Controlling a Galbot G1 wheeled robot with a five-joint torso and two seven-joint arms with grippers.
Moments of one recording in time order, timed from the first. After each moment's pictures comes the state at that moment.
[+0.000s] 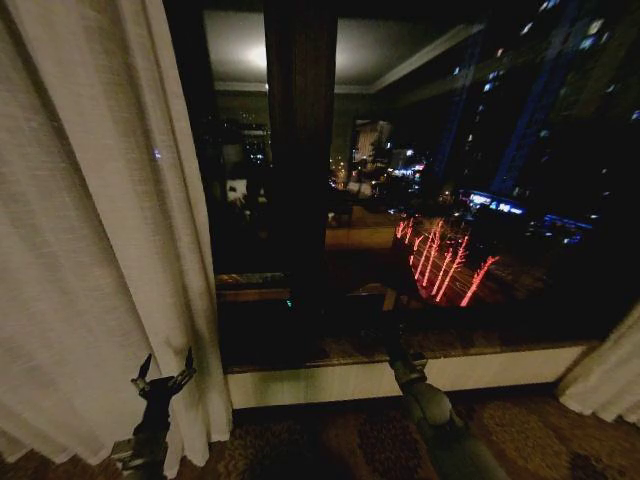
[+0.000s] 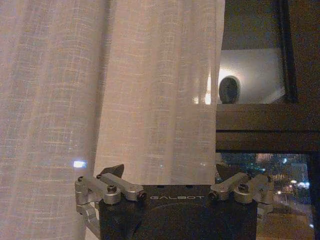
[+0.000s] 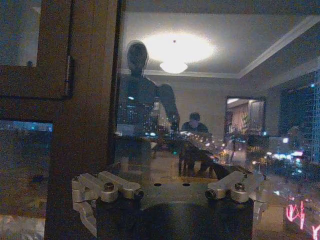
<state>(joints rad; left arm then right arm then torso) 1.54 -1.41 -0.79 -1.86 -0.28 -0.37 0.02 -1.13 1.18 0.36 1.68 0.30 0.10 0.04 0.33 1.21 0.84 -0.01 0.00</state>
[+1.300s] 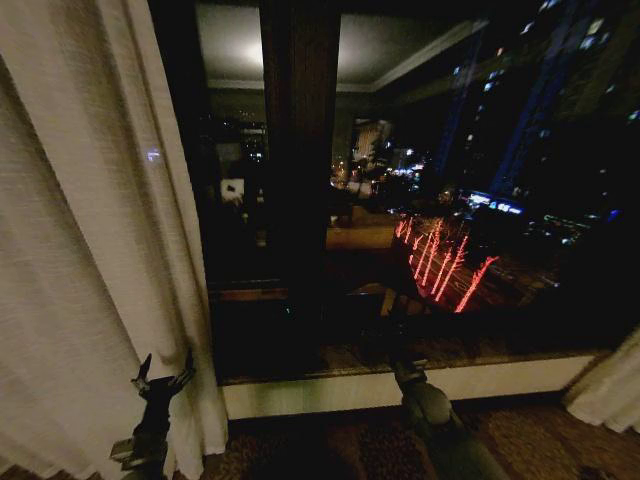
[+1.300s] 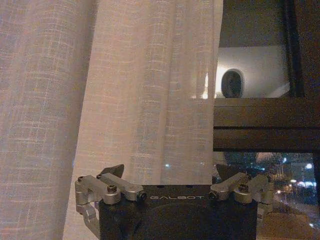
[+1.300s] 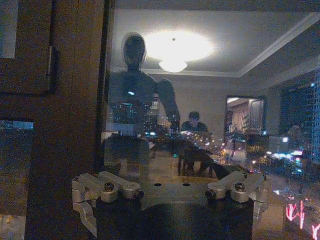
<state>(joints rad) 1.54 -1.41 -0.79 -1.86 -0.28 -0.37 0.02 -1.13 1.18 0.36 1.68 0.30 0.10 0.04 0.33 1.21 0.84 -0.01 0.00</state>
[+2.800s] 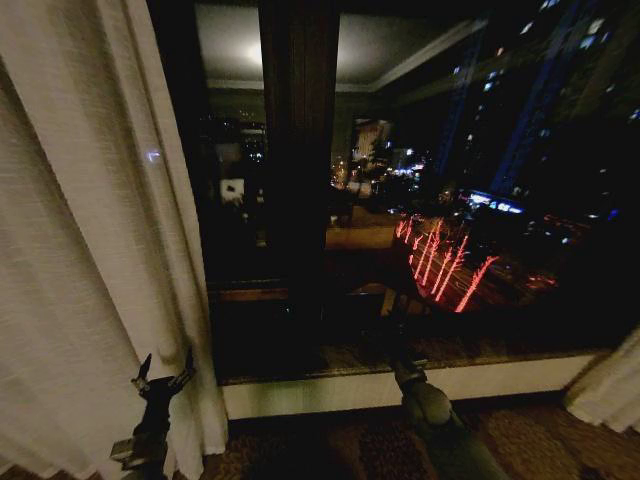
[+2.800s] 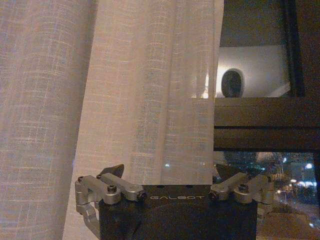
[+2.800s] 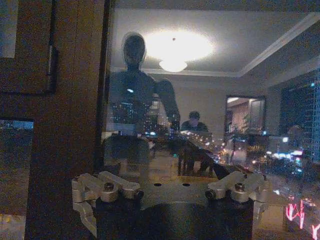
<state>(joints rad) 1.54 -1.41 -0.79 -1.86 -0.28 -0.37 0.02 -1.13 1.18 0.36 1.68 0.30 0.10 0.04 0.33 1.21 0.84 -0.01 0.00</state>
